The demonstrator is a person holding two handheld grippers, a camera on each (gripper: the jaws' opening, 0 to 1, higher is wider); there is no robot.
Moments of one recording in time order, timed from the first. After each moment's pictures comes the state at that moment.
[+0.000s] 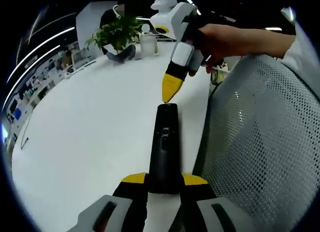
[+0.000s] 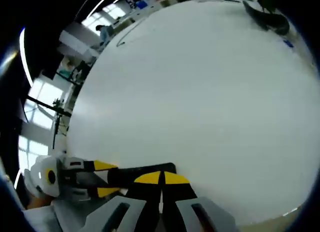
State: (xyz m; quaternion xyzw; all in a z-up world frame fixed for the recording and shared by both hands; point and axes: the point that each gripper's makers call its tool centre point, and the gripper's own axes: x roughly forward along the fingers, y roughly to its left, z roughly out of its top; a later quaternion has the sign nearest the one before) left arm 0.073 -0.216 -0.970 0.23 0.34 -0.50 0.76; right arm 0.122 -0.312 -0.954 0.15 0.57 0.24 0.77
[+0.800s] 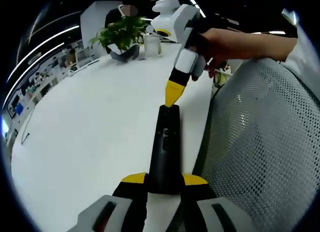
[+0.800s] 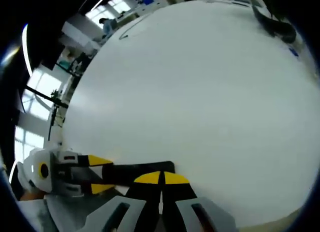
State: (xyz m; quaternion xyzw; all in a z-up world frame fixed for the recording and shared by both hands) left arm 0.072 -0.216 -0.969 0.22 0.35 -0.49 0.77; right arm 0.115 -0.309 -0.961 0.11 0.58 0.25 0.77
